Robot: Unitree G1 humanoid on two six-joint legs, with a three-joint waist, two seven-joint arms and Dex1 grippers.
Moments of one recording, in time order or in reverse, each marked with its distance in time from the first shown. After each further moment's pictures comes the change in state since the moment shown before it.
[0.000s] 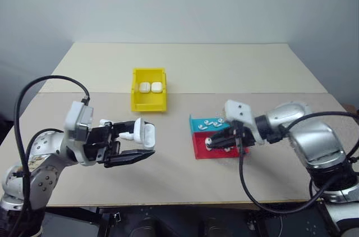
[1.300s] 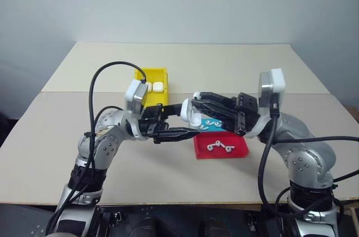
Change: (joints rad) left arm -0.365 -0.317 -0.277 0.277 0.108 0.021 -0.045; right arm 0.134 0.201 -0.146 -0.149 0.477 -0.210 -0.457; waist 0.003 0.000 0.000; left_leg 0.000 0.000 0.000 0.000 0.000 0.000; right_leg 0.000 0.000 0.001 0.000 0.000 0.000
